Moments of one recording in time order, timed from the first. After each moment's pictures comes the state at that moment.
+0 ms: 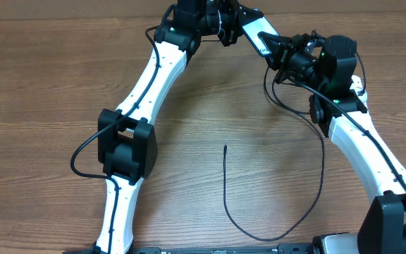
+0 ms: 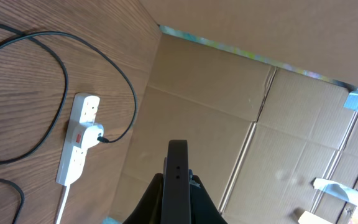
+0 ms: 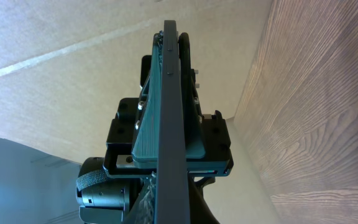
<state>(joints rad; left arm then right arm) -0.38 2.35 2.22 -0.21 0.83 -1.54 0.12 1.57 1.10 0.28 -0.60 1.74</state>
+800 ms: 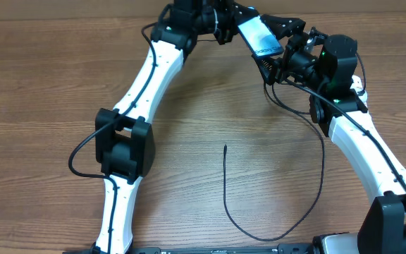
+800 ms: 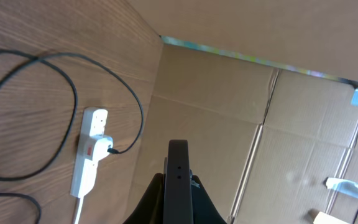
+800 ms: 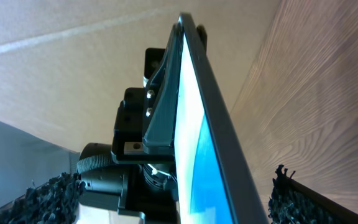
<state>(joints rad) -0.35 2.35 2.22 -0.22 0.84 -1.45 0.12 1.57 1.11 0.29 -0.62 1.65</state>
